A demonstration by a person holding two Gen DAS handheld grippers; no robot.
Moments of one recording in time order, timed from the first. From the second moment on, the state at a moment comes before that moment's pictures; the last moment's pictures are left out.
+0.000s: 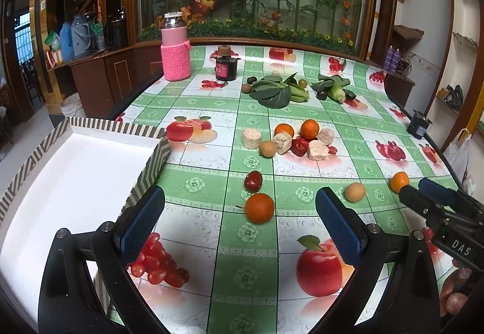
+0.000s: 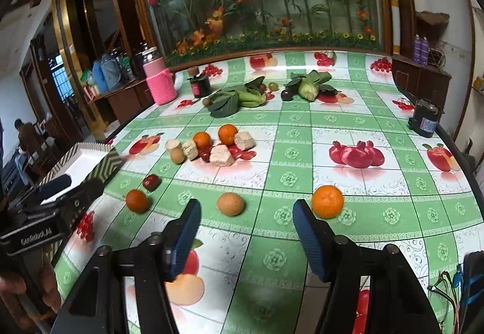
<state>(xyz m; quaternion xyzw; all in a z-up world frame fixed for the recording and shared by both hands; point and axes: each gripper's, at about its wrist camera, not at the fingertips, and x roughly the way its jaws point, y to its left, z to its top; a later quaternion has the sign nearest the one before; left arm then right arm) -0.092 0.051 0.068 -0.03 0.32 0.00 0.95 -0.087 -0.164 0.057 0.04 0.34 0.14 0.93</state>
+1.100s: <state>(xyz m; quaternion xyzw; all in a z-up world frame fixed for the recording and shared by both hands) -0.086 0.063 0.048 -0.02 0.36 -0.03 0.93 -0.089 -0.150 0.044 0.02 0.36 0.17 0.92</state>
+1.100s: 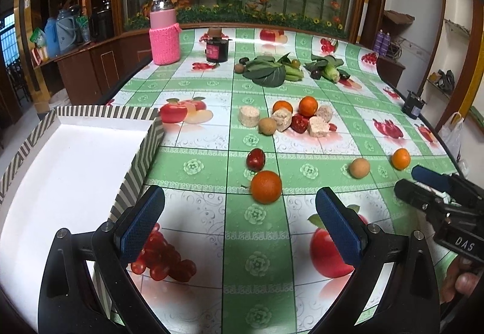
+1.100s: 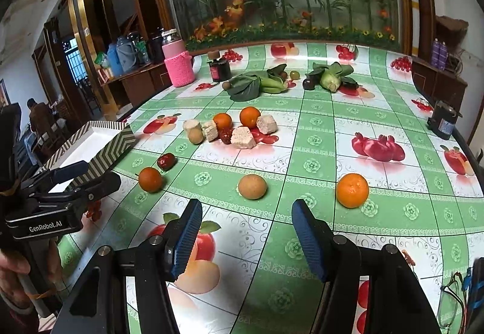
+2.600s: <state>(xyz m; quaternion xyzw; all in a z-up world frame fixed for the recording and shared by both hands) -0.078 0.057 0.042 -0.01 0.37 -0.02 0.93 -0.082 -0.141 0.038 0.01 0.37 0.17 0.91</state>
